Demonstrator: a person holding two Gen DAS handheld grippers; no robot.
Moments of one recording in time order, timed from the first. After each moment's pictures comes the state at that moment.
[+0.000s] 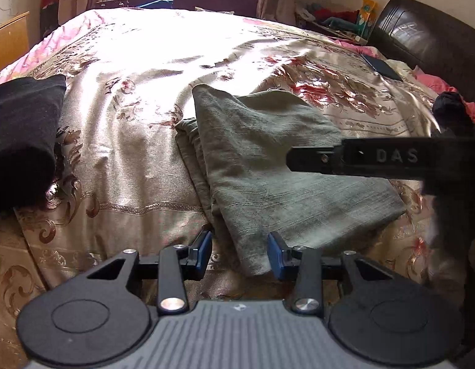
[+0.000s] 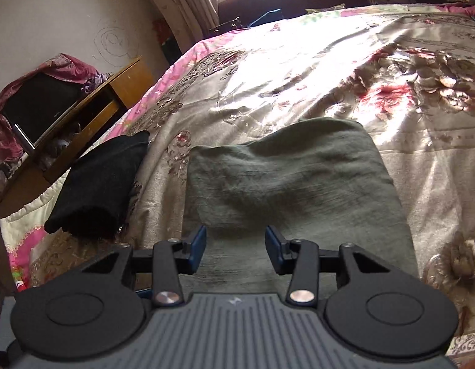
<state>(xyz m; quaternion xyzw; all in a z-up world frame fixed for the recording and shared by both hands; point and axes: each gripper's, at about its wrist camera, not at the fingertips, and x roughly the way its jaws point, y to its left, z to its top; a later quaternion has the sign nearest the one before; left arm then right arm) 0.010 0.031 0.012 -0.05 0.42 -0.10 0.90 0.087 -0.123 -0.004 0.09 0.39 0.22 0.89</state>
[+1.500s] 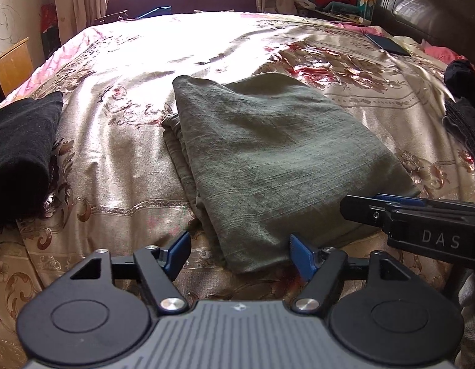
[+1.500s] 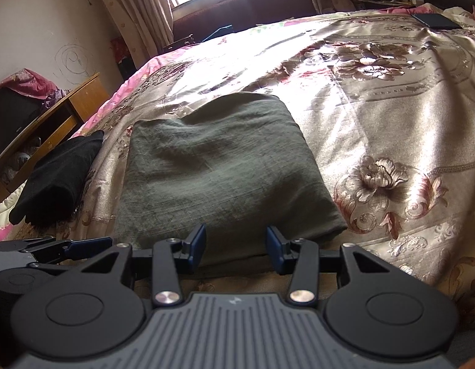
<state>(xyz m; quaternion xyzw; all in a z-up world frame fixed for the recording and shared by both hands) 0.013 -0.003 -0.005 0.01 0.42 -0.06 0.90 0.035 -0.162 -0.037 0.11 0.37 0.14 0.91</state>
